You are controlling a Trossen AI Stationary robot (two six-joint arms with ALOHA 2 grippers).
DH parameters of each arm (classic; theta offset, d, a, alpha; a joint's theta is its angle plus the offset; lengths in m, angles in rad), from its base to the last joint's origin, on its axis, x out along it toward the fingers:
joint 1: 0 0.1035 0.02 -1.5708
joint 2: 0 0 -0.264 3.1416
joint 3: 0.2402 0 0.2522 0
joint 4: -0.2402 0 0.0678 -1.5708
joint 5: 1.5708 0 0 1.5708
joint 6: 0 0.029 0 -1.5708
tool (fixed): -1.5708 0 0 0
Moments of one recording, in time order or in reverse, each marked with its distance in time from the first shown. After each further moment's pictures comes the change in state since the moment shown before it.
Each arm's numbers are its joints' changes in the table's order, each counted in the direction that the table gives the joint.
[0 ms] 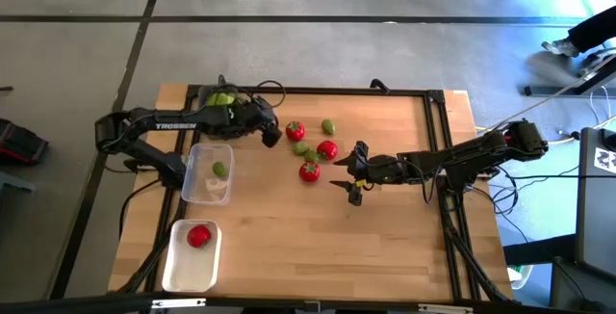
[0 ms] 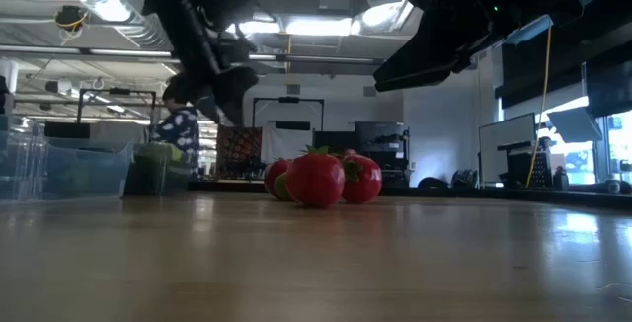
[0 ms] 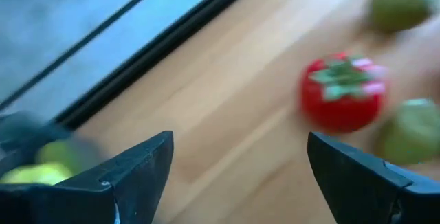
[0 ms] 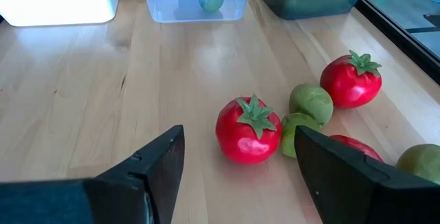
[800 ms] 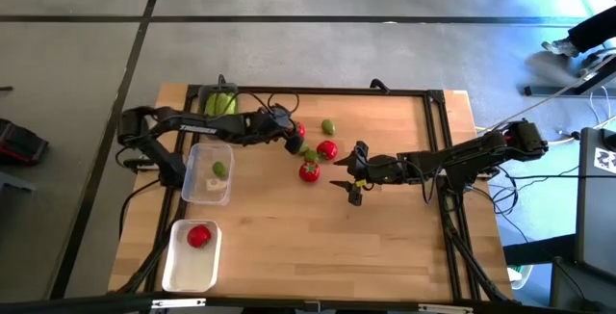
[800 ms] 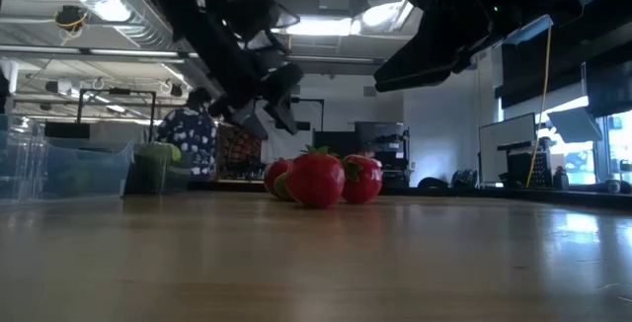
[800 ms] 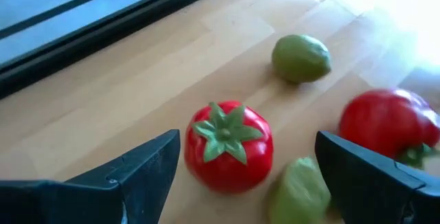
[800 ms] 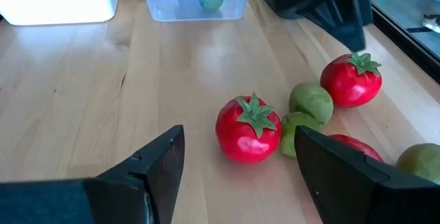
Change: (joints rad) left arm -0.057 0.192 0.000 0.377 -0.125 -0.146; right arm 0.000 0.000 0.000 -0.003 0.000 0.000
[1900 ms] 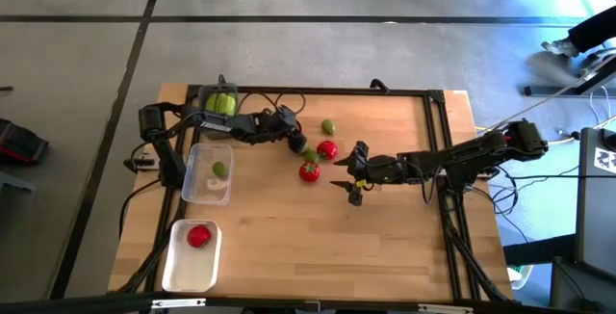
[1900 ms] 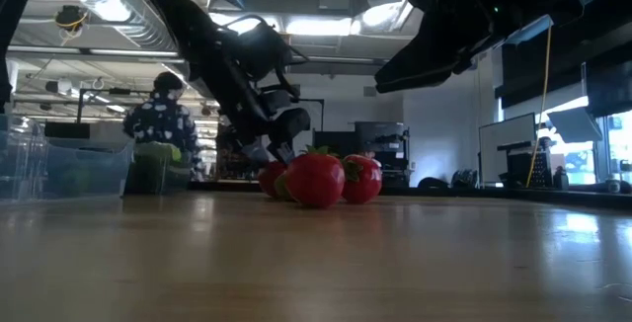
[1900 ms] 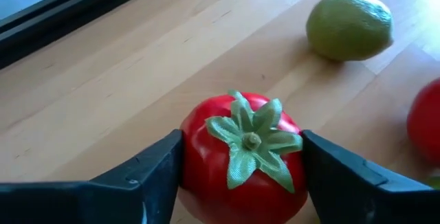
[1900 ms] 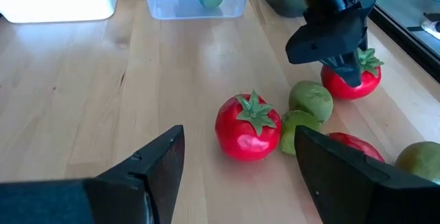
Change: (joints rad) left arm 0.058 0.181 0.002 0.110 -0.035 0.066; right arm 0.000 0.000 0.000 -0.007 0.000 0.000
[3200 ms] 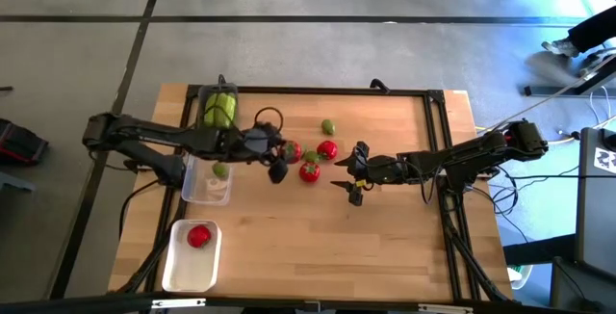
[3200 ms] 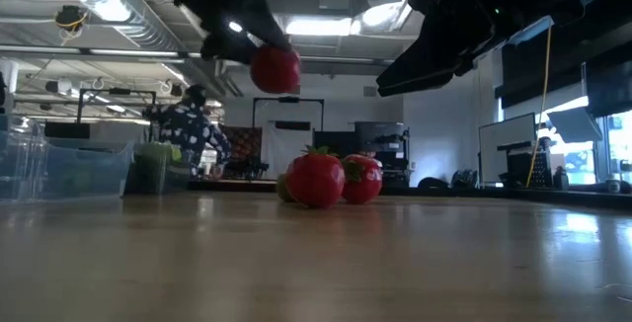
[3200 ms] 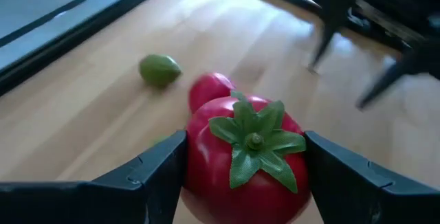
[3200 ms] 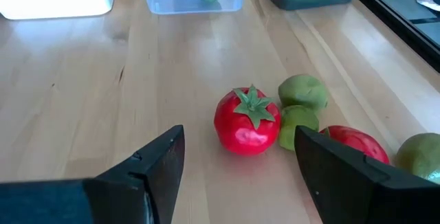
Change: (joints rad) left arm -0.349 -0.483 -0.002 -0.242 -0.008 -0.016; right arm 0.000 0.000 0.000 -0.018 0.000 0.018
